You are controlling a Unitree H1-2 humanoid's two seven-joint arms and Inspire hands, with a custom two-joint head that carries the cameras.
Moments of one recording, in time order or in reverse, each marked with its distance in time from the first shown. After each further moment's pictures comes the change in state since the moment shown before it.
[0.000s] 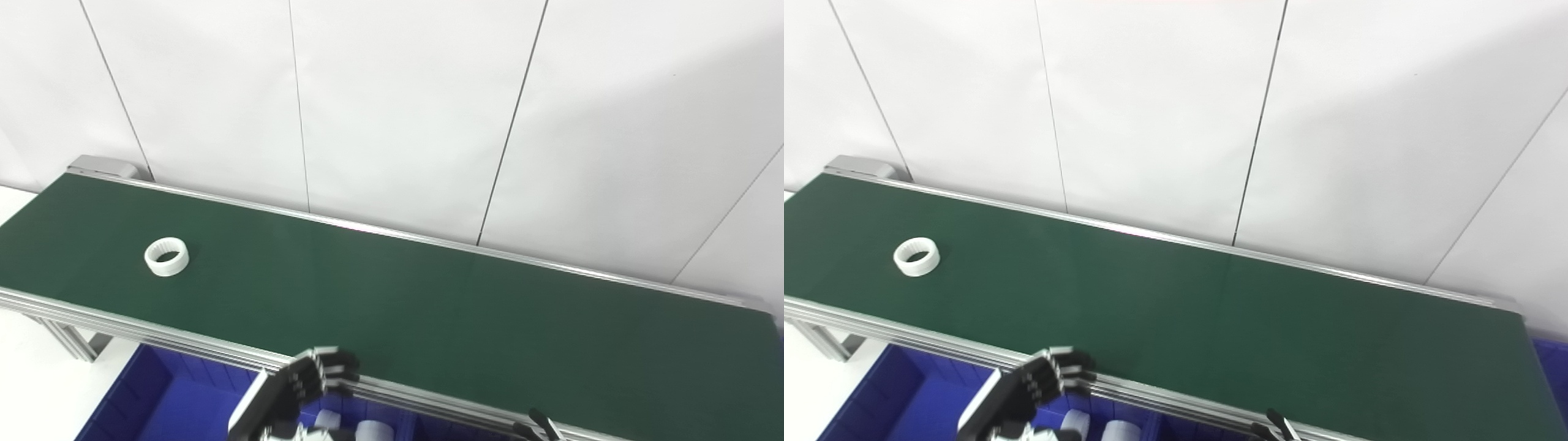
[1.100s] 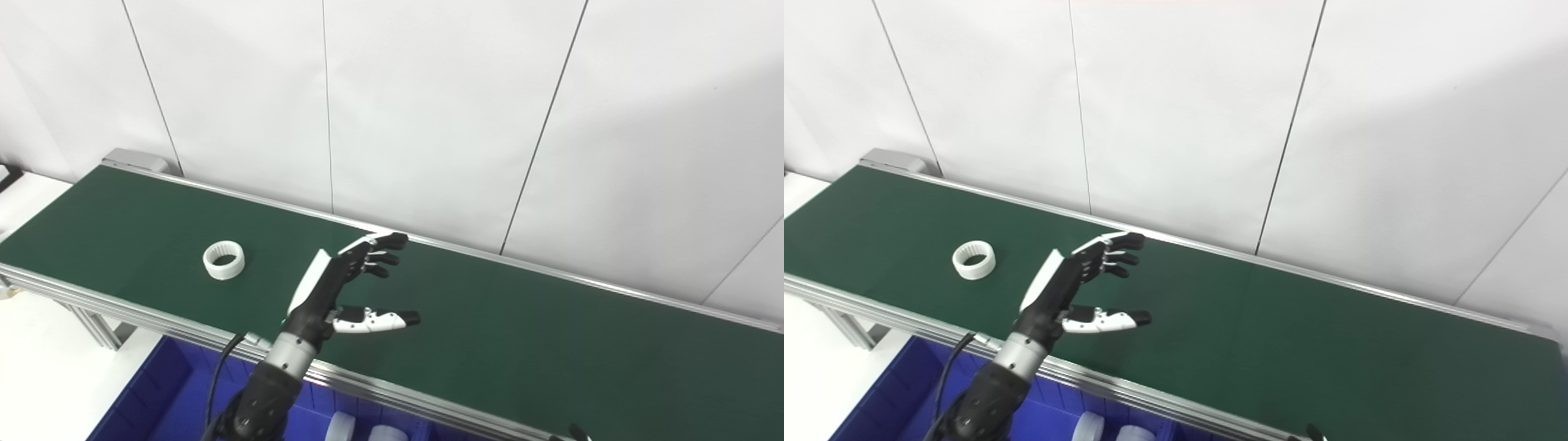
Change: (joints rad) left arm -0.345 -0.011 -0.014 0.055 0.520 0.129 0.196; right arm -0.015 -0.010 -0.041 0.028 0.035 0.000 0.010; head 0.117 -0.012
